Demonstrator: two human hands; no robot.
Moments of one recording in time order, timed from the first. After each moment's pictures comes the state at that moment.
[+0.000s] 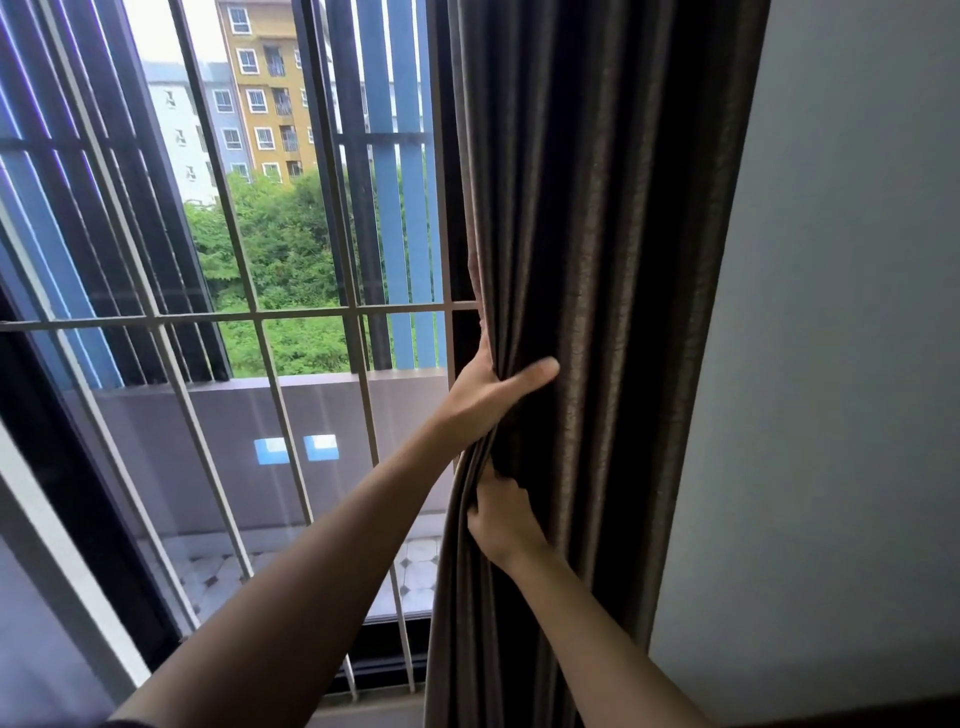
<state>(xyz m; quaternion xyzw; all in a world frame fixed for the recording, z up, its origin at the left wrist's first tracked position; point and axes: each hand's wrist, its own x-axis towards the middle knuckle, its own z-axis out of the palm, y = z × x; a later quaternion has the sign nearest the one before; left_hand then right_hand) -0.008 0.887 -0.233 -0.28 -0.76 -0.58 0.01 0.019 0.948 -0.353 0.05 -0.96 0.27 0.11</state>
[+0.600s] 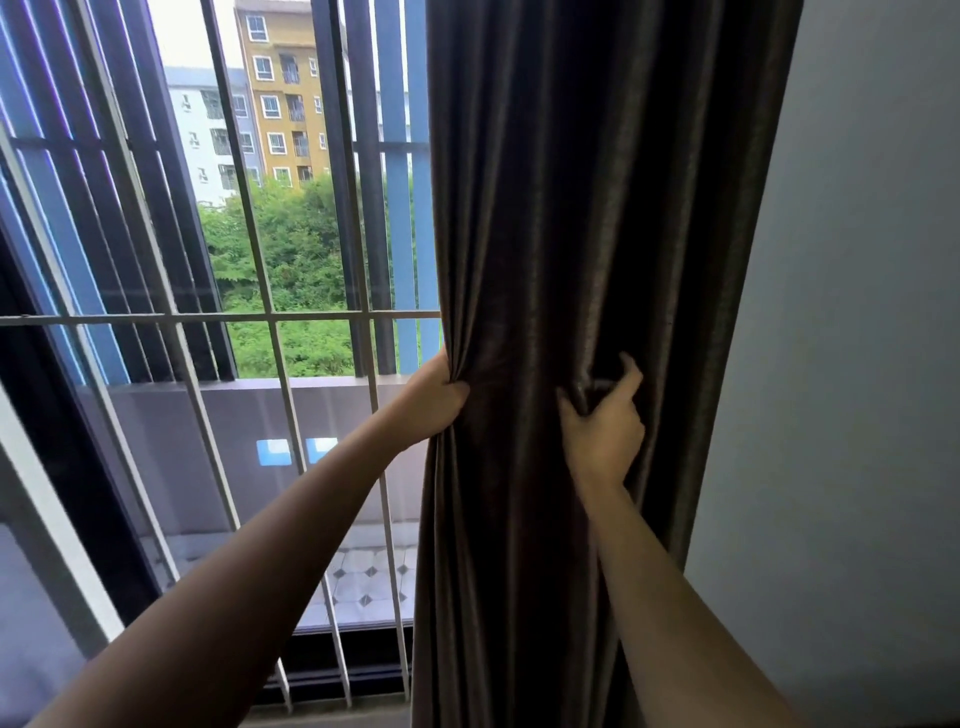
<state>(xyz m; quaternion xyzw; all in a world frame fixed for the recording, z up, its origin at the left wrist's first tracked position) -0.017 0.841 -0.223 -0.23 -0.84 -0.49 0.07 0.004 1.011 -0.285 -0.13 -0.76 0.46 0.45</state>
